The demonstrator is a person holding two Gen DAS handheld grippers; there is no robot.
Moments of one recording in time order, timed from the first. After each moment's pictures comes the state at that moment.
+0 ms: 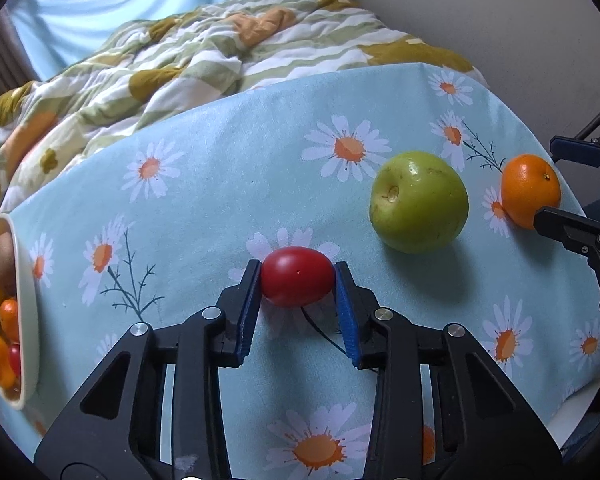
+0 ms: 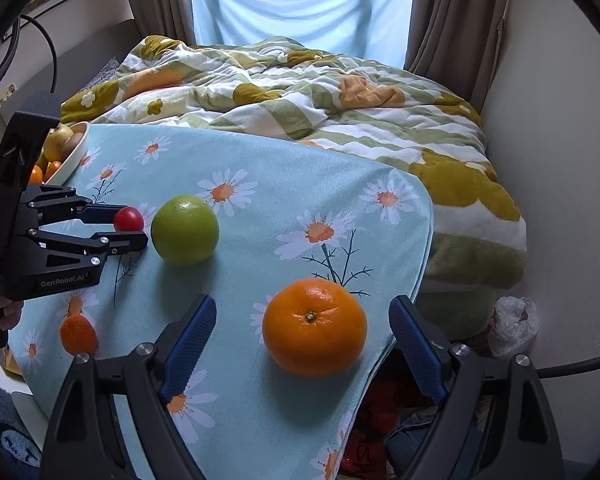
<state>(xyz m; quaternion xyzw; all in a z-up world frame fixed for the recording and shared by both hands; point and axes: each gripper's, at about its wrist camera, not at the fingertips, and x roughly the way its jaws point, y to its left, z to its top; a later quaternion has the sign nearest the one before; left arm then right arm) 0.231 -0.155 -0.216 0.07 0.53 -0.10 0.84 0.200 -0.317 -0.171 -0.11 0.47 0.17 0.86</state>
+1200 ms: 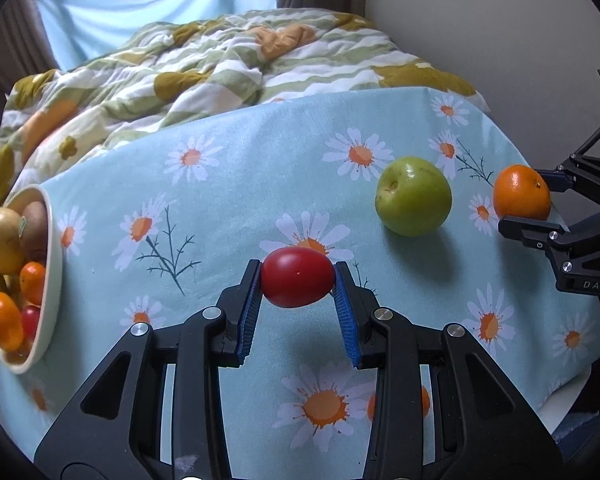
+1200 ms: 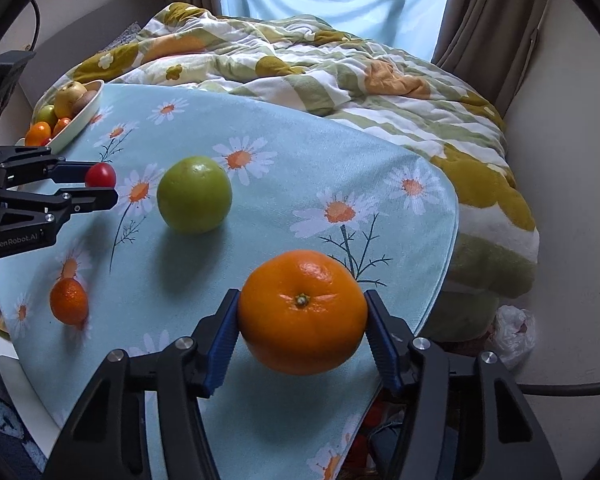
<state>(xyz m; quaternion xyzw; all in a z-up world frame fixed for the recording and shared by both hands) 0.198 -0.133 -0.187 0.03 0.50 -0.08 0.86 0.196 -0.304 -0.179 -0.15 0.49 0.20 0.83</state>
